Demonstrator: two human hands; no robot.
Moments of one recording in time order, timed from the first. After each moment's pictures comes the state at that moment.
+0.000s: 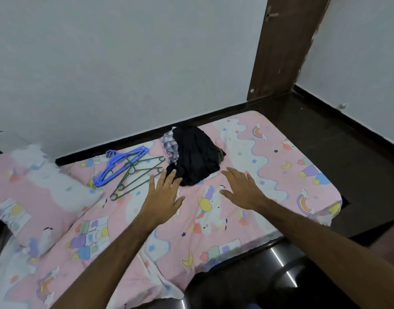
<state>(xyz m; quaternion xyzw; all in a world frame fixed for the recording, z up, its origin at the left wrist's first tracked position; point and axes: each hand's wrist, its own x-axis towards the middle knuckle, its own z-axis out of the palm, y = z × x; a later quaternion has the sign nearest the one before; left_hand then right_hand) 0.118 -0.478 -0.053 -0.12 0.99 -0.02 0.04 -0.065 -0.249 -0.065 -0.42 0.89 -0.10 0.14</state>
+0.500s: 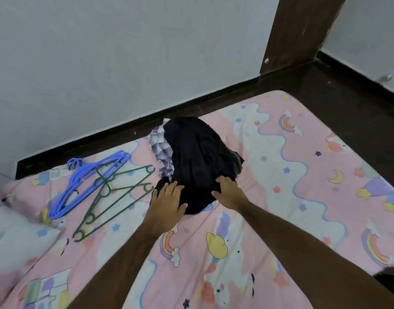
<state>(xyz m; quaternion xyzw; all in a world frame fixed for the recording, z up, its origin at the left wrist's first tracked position) -0.129 -0.646 -0.277 -0.17 0.97 0.14 0.11 -0.293 -0.475 -0.325 -0.25 0.90 -0.21 0.30</state>
